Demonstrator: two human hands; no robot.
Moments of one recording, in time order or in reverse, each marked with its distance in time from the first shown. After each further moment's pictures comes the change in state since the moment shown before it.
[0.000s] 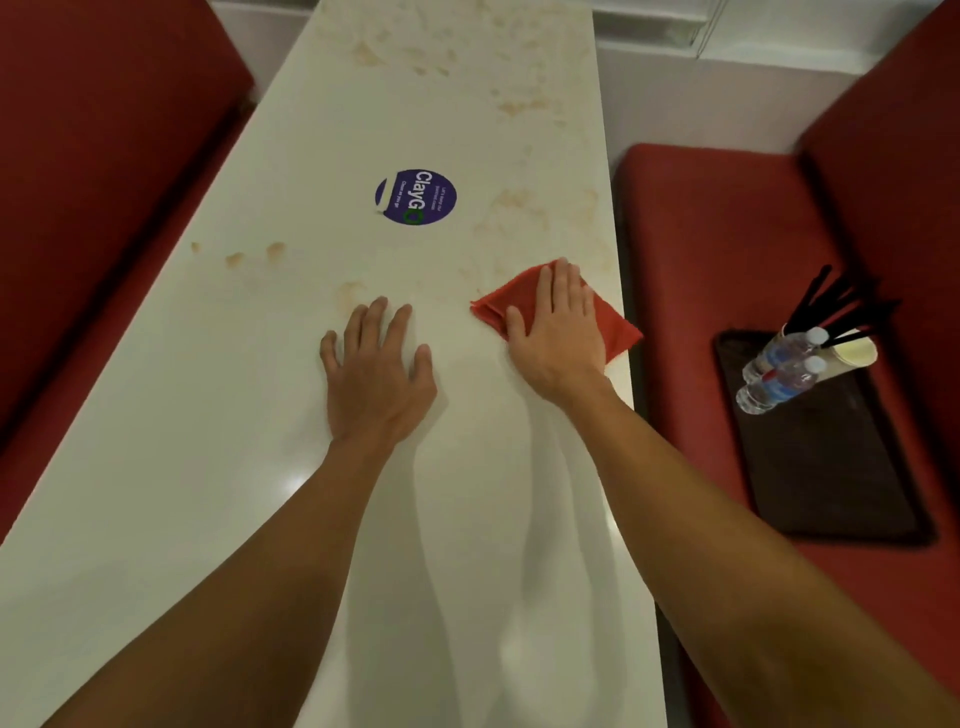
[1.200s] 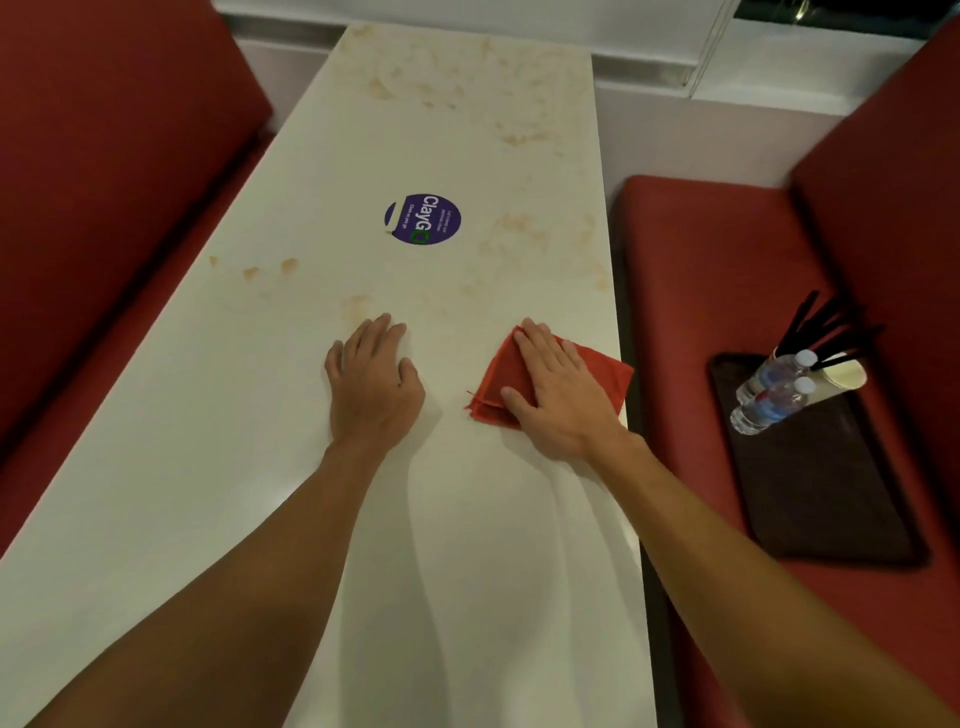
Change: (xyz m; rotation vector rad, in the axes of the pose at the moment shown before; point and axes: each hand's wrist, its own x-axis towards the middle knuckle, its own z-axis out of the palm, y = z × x) left_hand -0.003 -0.006 -0.003 -0.273 0.050 -0.024; right_hand -0.054 0.028 0.002 0.050 -0.109 -0.342
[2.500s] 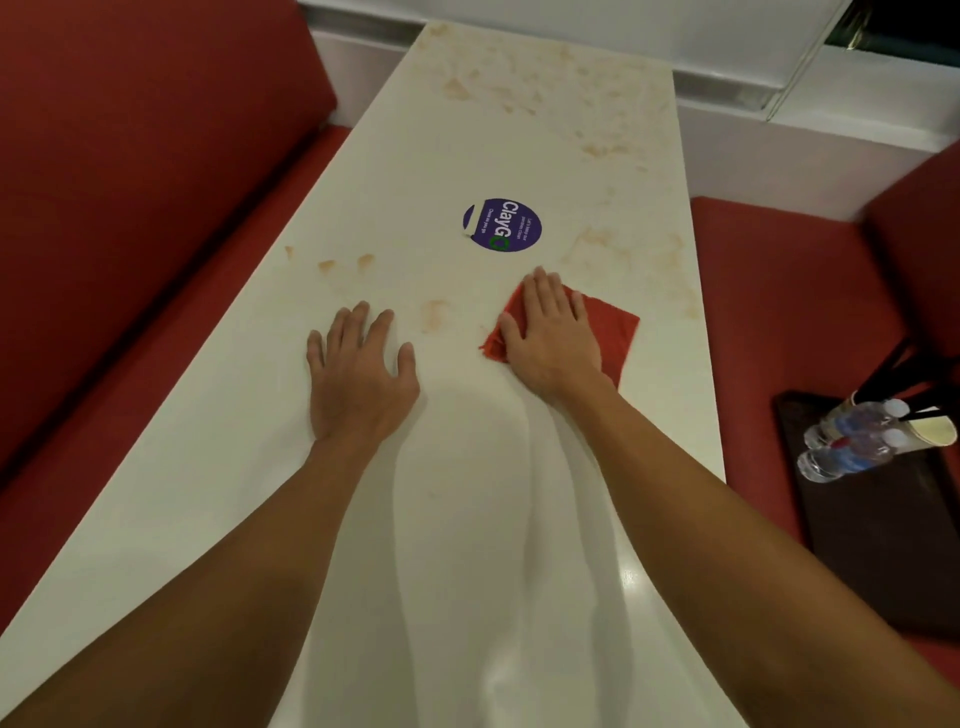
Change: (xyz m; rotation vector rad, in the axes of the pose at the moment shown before) left_hand 0.025 -0.092 -0.034 0.237 0.064 -0.079; right_hand 0.124 -0.089 0.012 -0.099 0.068 0.094
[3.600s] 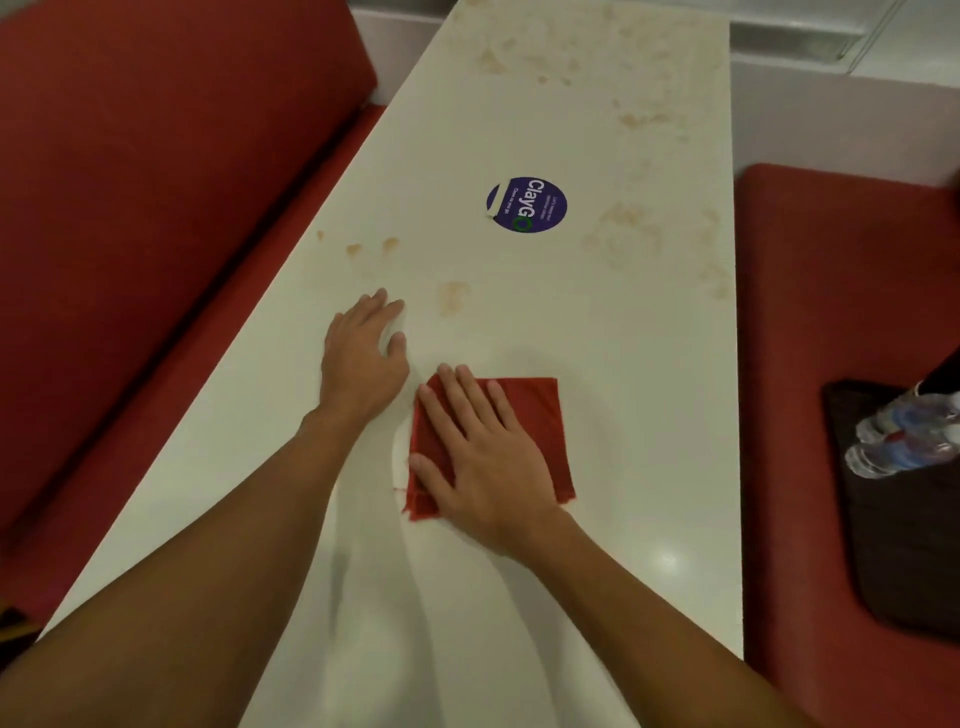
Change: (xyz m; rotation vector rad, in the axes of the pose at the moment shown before) left_hand 0.001 -0.012 -0.023 -0.270 -0.118 -0.044; right_hand -0.150 -0.070 0.019 0.028 -0.062 -0.423
